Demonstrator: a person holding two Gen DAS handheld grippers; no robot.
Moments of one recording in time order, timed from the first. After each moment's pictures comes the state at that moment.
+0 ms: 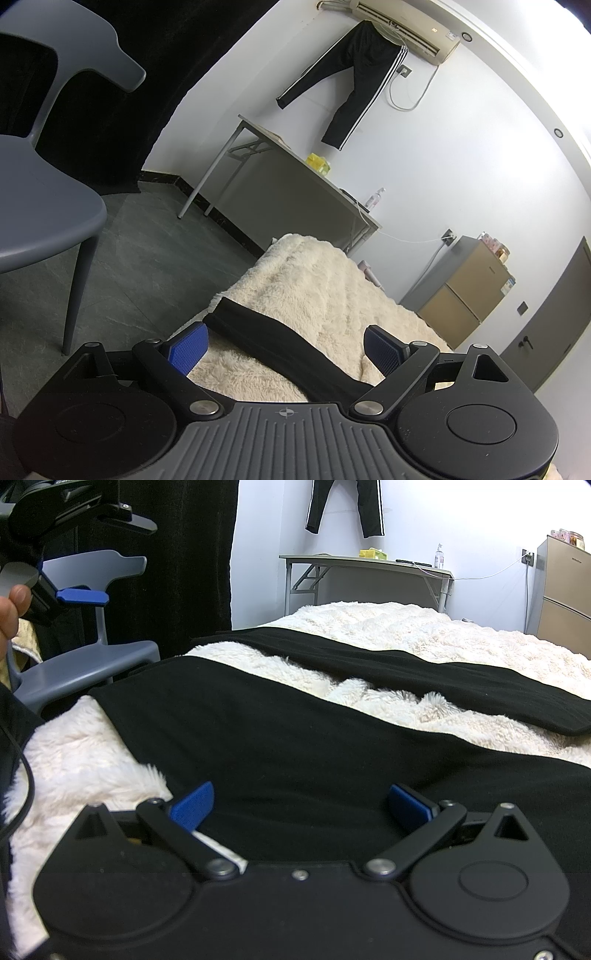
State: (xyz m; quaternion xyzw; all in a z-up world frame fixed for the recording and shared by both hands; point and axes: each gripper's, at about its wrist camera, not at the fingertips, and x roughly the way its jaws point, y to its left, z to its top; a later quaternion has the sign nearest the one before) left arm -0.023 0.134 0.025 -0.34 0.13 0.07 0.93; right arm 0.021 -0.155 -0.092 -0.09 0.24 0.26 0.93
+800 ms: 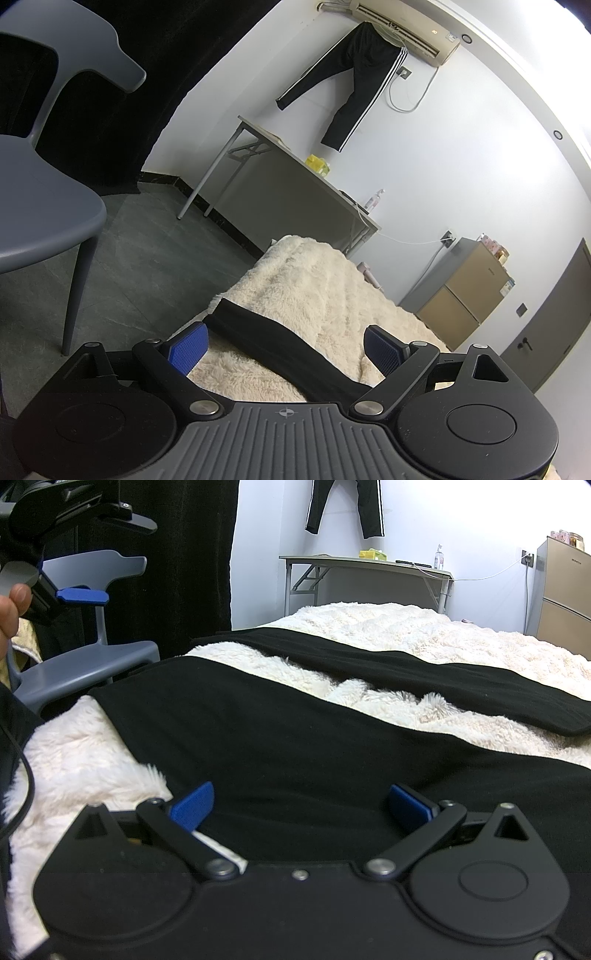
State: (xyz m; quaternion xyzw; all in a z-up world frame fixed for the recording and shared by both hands) left arm -0.021 0.134 0.025 -0.34 0.13 0.07 0.93; right arm 0.021 -0.155 -0.092 -0.09 0.24 0.26 0.93
